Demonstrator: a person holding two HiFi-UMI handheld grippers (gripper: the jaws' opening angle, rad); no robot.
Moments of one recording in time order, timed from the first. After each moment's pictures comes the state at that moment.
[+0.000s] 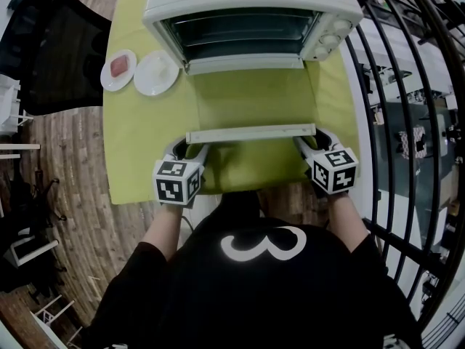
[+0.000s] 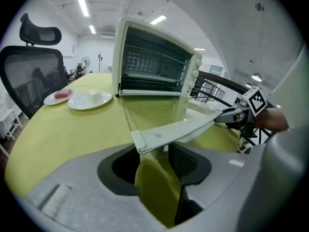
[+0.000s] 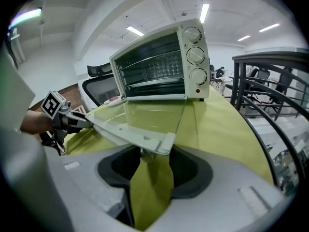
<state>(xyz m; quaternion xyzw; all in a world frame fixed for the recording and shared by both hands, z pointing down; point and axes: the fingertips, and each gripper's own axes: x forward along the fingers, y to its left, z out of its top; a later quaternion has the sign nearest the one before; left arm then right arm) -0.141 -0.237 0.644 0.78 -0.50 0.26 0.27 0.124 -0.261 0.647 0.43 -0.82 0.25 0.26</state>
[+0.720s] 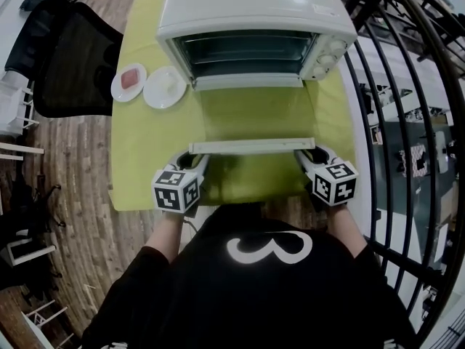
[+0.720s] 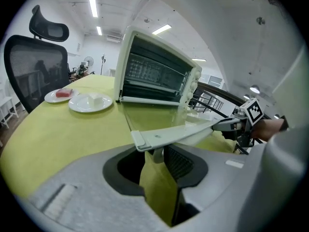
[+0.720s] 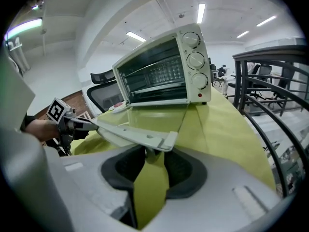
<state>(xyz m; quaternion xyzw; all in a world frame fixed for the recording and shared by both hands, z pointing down) -0.139 -0.238 0.623 0.79 -0.50 0.20 0.28 0.121 -0.257 0.628 0.42 -0.84 0.27 0.23</state>
